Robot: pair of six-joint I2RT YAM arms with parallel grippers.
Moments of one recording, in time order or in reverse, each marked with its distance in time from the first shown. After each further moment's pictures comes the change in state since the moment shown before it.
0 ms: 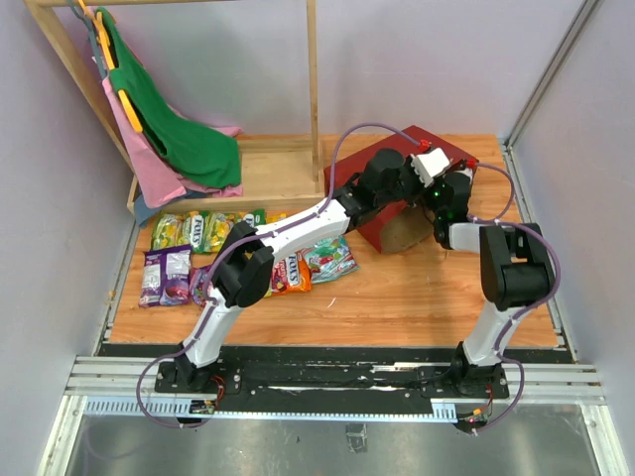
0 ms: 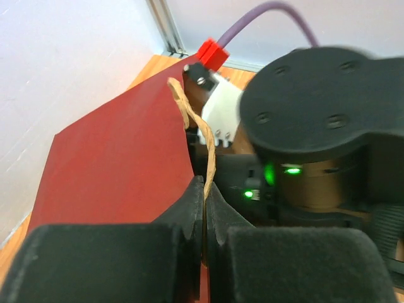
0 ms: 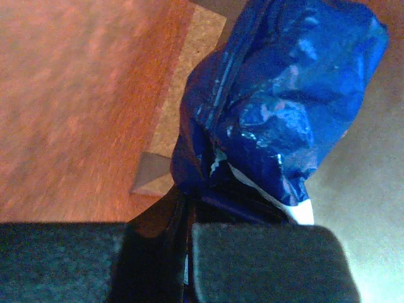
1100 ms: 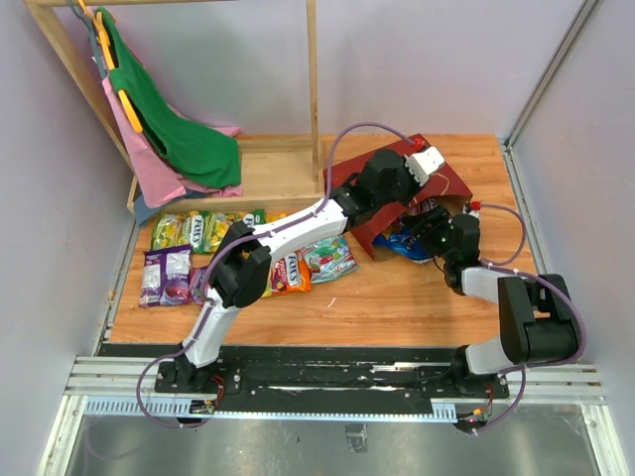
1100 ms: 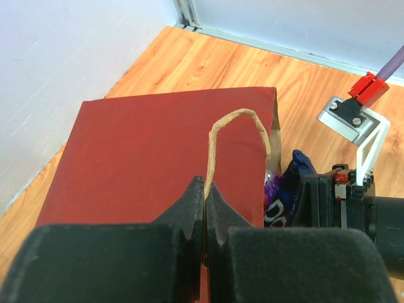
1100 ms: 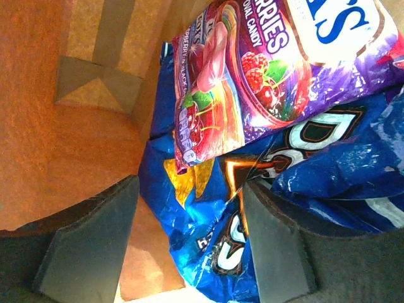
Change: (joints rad) left arm 0.008 -0.022 -0.030 -0.045 -0.081 -0.040; right arm -0.006 -0.401 -0.444 -0.165 -0.004 -0.138
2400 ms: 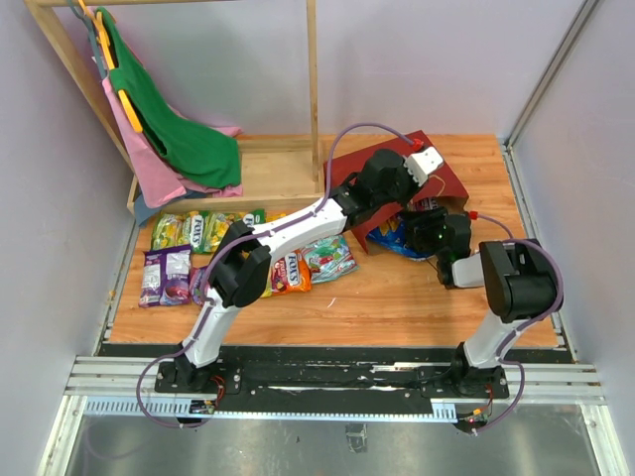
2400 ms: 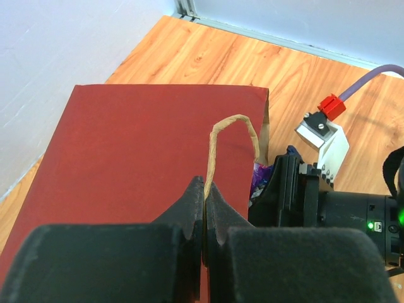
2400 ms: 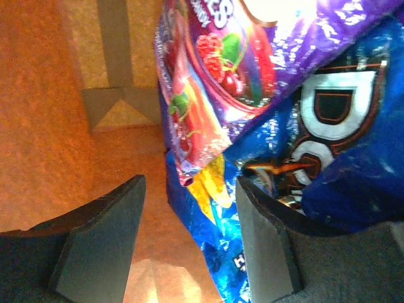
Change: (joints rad) left arm 0.005 0.000 0.000 -0.031 0.007 -0.011; right arm 0.000 0.271 0.032 0.256 -0.011 0.377
